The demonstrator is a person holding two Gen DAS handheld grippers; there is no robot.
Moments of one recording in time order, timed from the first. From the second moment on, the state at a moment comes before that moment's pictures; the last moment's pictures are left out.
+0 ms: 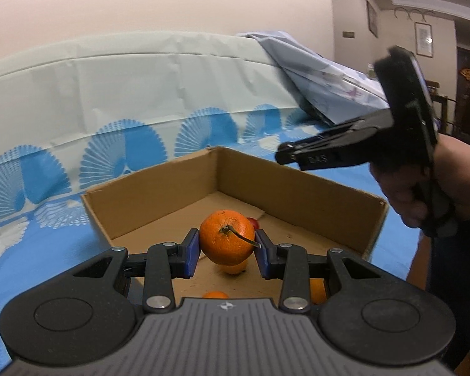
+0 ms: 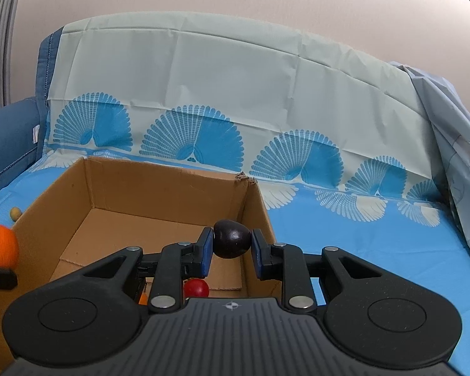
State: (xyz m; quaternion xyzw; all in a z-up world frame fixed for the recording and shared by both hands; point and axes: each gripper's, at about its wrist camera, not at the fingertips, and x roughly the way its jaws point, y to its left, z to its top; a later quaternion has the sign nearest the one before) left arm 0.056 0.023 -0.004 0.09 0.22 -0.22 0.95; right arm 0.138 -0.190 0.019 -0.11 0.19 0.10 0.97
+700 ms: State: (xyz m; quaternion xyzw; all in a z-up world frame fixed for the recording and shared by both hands) left arm 0.053 0.014 -0.009 0.11 0.23 -0.25 0.94; right arm 0.137 -0.187 0.018 -0.11 0.20 0.10 0.97
